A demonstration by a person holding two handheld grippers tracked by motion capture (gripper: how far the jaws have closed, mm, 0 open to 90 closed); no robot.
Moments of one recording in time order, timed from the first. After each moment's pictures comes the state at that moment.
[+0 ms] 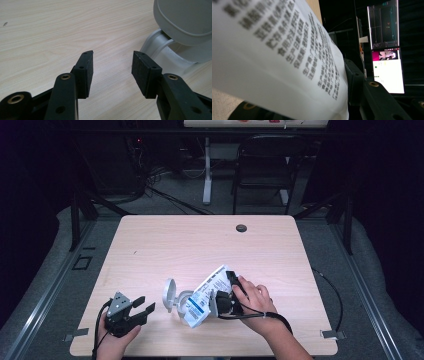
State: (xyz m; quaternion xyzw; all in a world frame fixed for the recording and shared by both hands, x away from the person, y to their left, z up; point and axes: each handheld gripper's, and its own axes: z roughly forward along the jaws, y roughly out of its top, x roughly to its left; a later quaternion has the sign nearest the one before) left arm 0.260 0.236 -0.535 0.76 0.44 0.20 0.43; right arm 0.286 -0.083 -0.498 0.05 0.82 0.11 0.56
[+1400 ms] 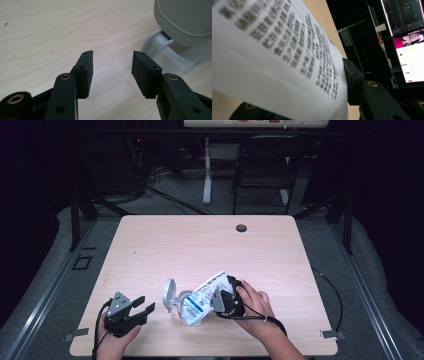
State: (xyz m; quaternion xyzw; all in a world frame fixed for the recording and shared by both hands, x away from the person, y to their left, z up) left arm 0.260 0.237 -0.535 0.76 0.44 0.20 0.43; right arm 0.285 -0.088 -0.505 0.14 0.84 0.17 0.50
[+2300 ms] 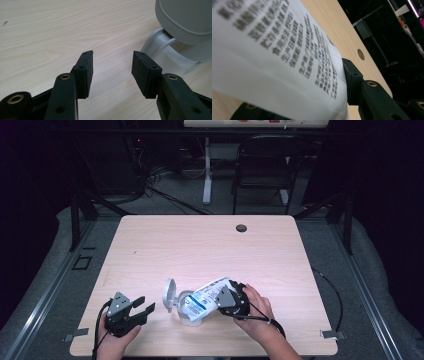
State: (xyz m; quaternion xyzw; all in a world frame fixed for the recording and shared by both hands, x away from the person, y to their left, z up) left arm 0.261 0.237 -0.536 0.76 0.44 0.20 0.43; right arm 0.287 -0.100 -0.513 0.21 0.85 0.23 0.43
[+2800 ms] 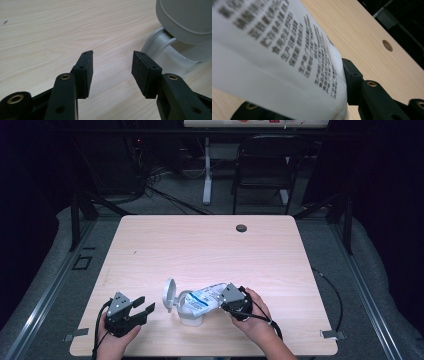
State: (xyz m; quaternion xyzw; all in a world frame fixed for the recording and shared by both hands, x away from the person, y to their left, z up) left arm 0.261 0.237 -0.537 0.76 0.44 0.20 0.43; right arm 0.291 -0.107 -0.520 0.28 0.85 0.29 0.34
